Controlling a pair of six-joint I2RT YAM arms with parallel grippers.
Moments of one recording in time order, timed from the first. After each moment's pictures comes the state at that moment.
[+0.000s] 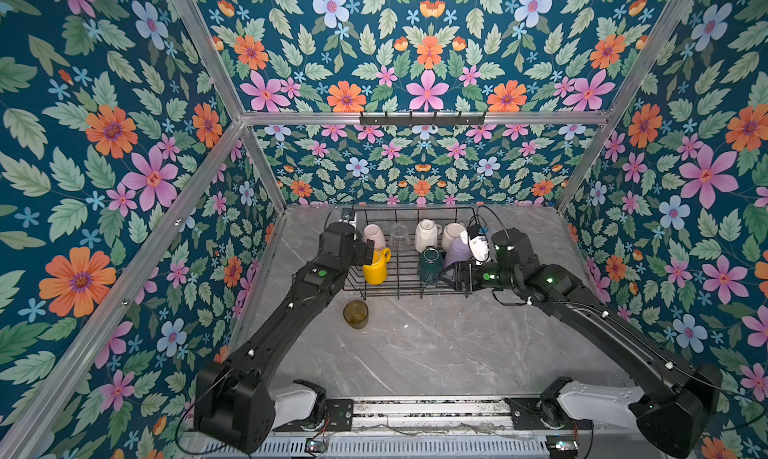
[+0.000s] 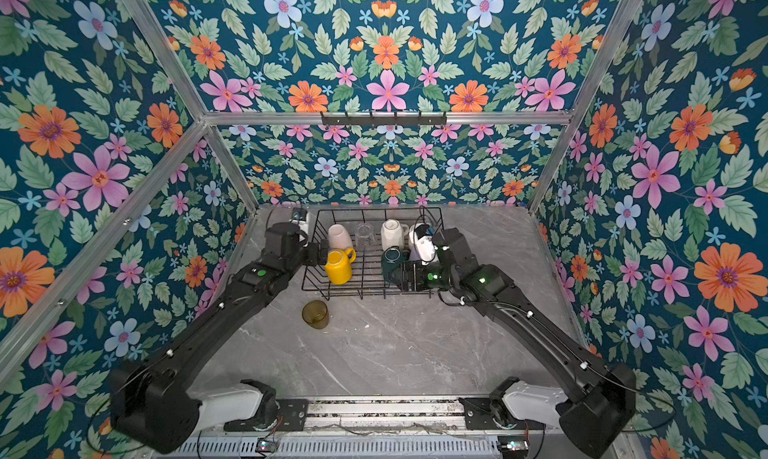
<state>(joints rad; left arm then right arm) -0.37 1.17 0.95 -0.21 -0.30 -0.07 0.66 1.25 1.18 -0.57 -0.33 0.47</state>
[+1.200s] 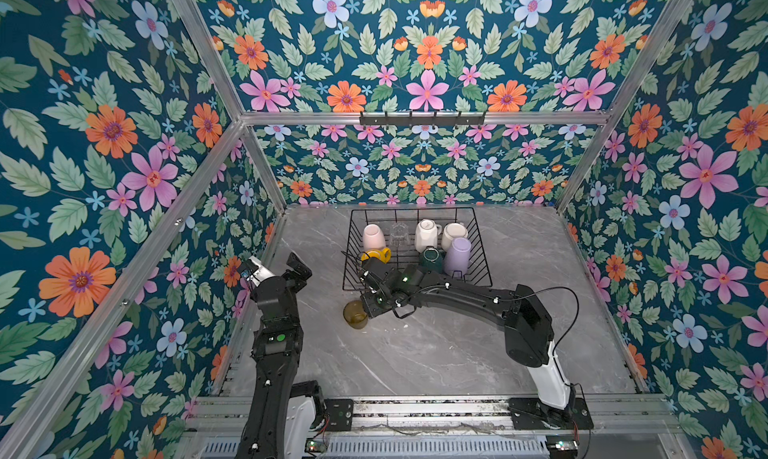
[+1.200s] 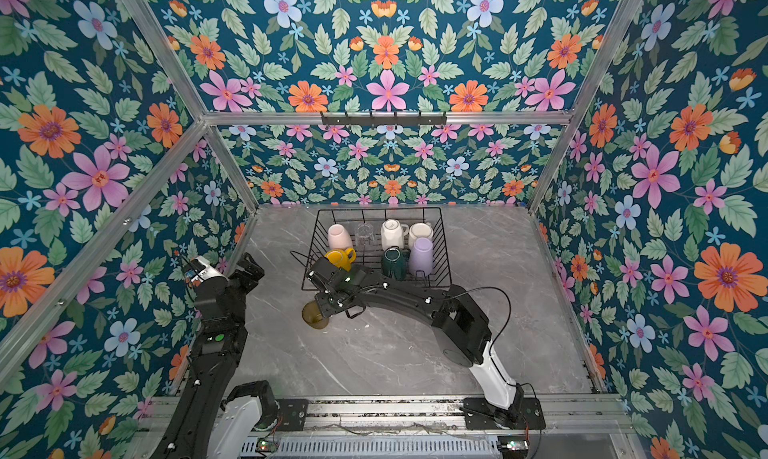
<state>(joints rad) 0.12 0.73 0.49 0.07 -0.23 -0.54 1.06 2.13 1.86 -0.76 0.02 0.55</state>
